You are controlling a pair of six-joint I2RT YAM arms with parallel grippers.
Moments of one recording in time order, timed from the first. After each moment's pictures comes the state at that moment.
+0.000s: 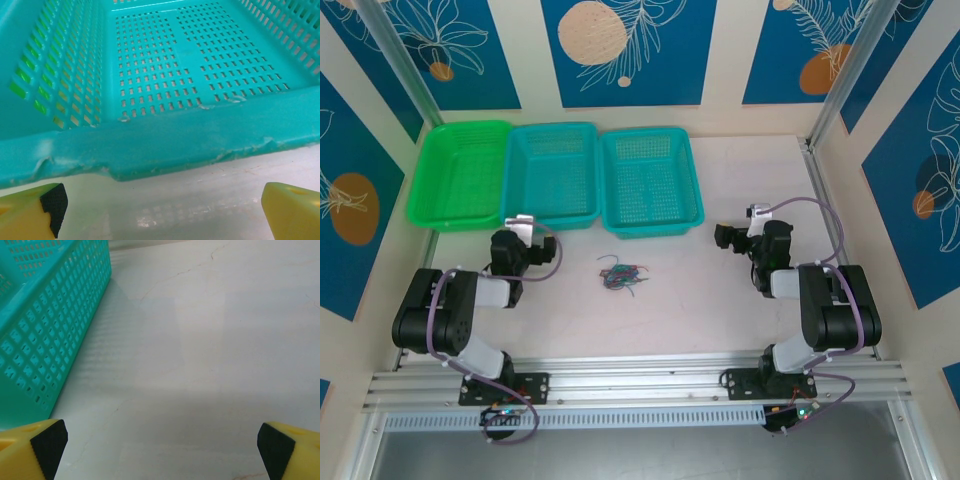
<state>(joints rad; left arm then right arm) -0.07 1.55 0.37 0.74 -0.02 0.07 0.00 1.52 0.41 0.69 -0.19 0.09</state>
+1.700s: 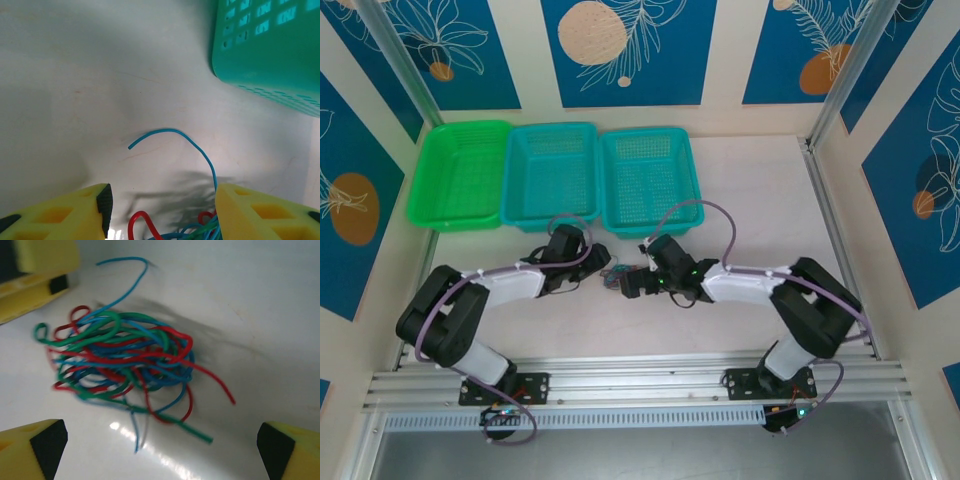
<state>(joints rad) -0.53 1.52 0.63 0.08 0.12 -0.95 0.83 1.60 0.75 -0.03 -0.06 0.51</state>
